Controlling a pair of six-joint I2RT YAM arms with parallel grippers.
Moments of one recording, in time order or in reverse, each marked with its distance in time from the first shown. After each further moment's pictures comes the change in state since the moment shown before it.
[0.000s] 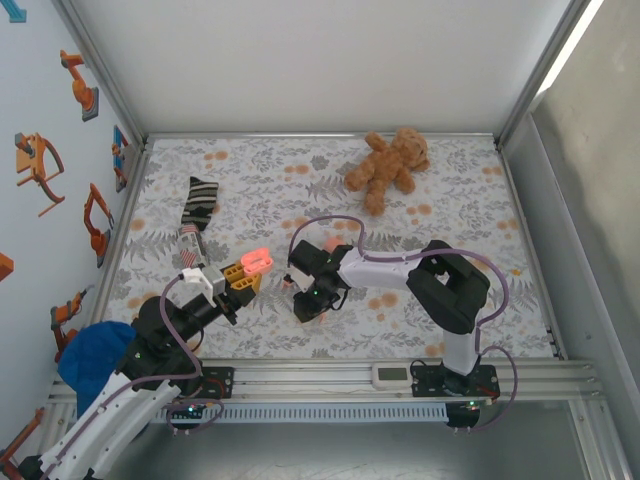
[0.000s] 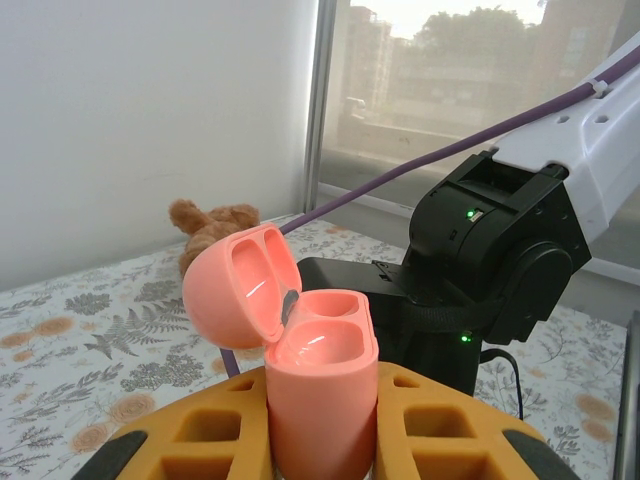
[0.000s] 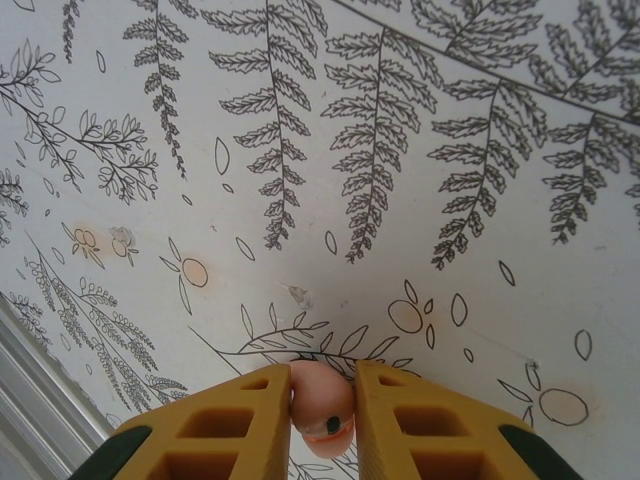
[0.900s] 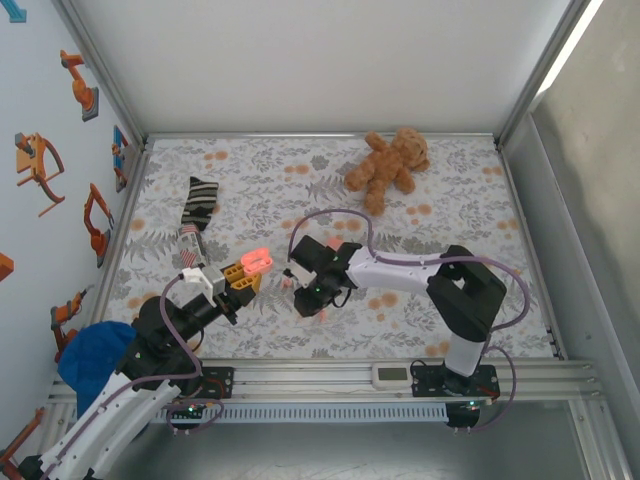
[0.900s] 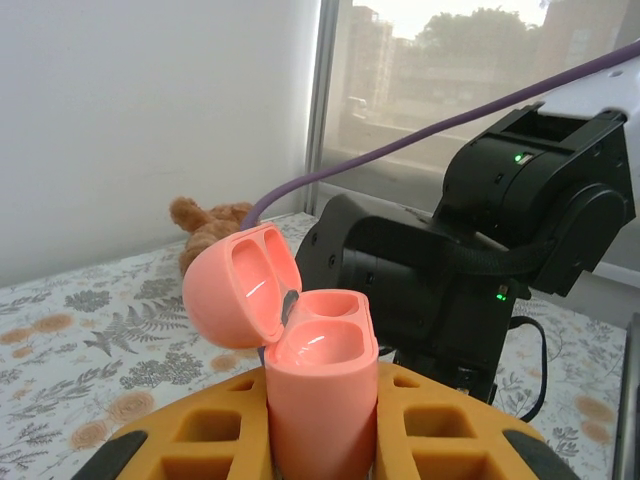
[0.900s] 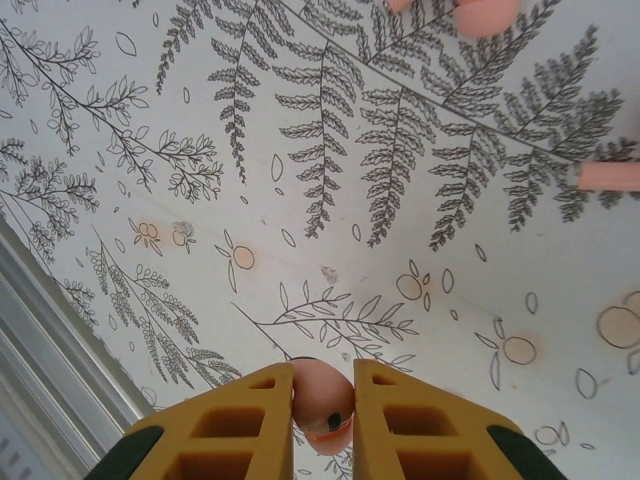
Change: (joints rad) left arm 0.000 0.000 -0.004 0.001 -0.003 -0.012; right arm 0.008 -0.110 -0.001 -0.025 0.067 -0.030
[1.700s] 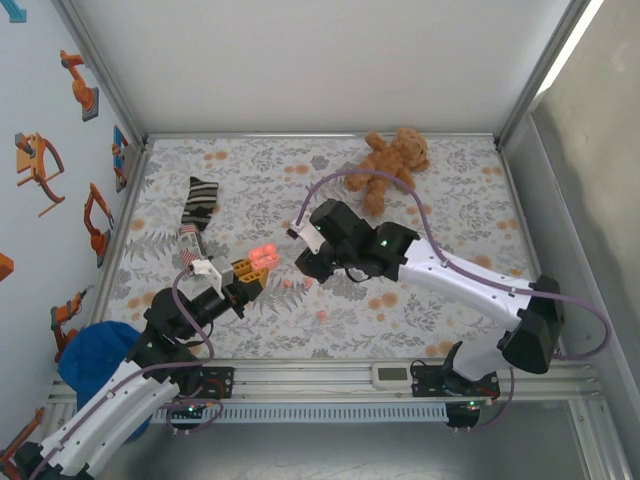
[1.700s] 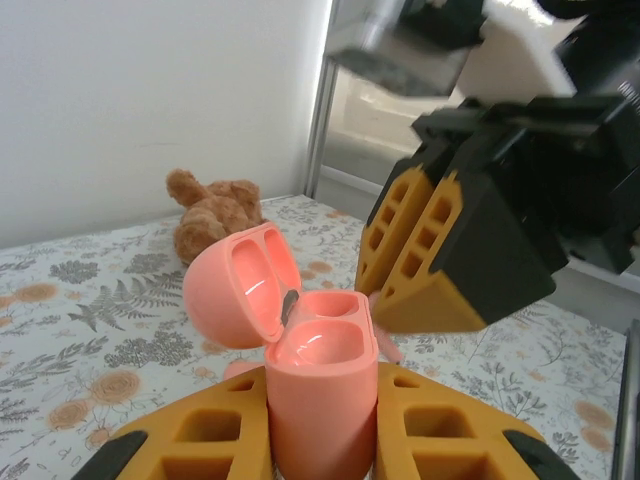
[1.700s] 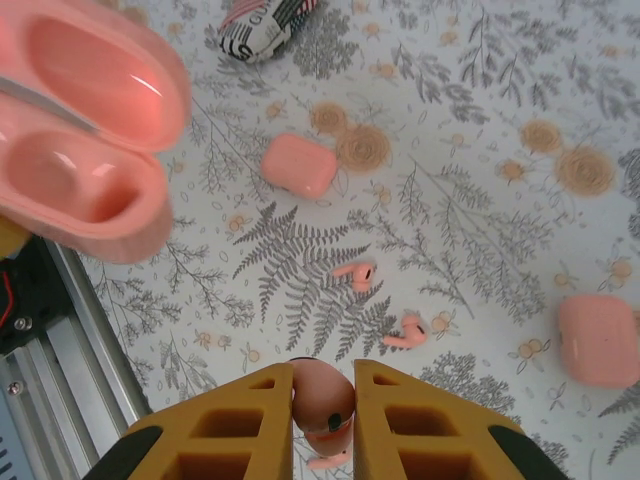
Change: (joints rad) left arm 0.000 0.161 -0.032 0.153 -0.001 -0.056; right arm 0.000 -0.339 0.169 -0.080 0.225 -0.217
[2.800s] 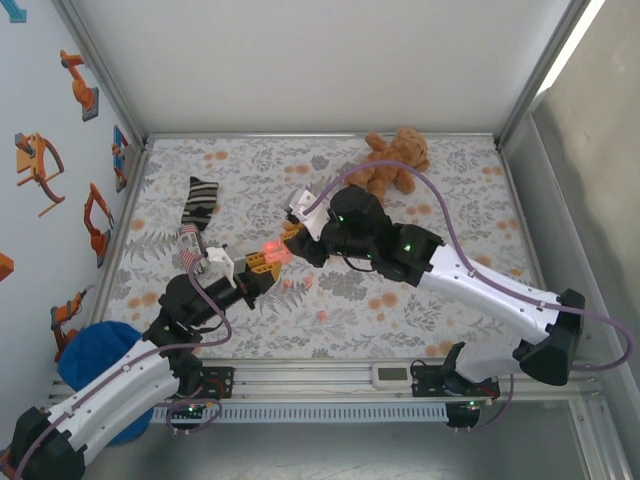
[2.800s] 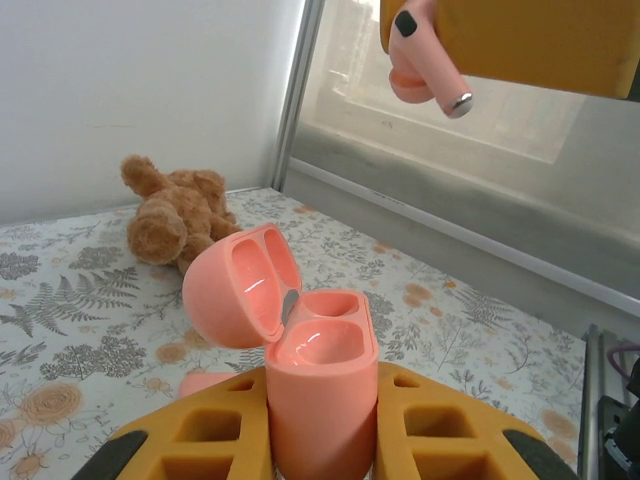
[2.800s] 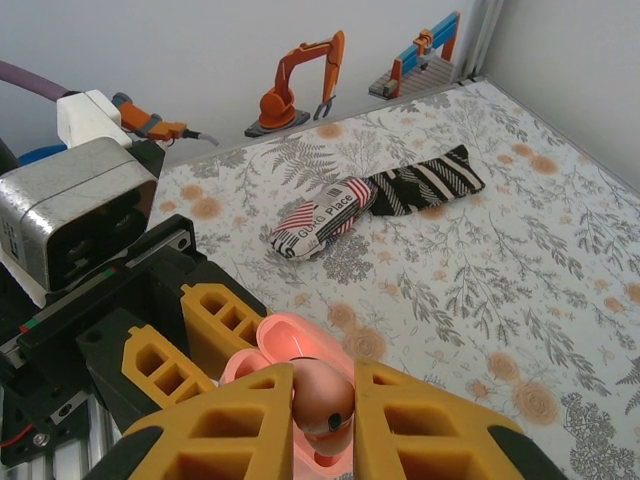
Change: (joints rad) left arm -0.003 0.278 0.000 0.280 0.083 -0.067; right arm 0.006 -0.101 -0.011 0.283 -0.054 -0.147
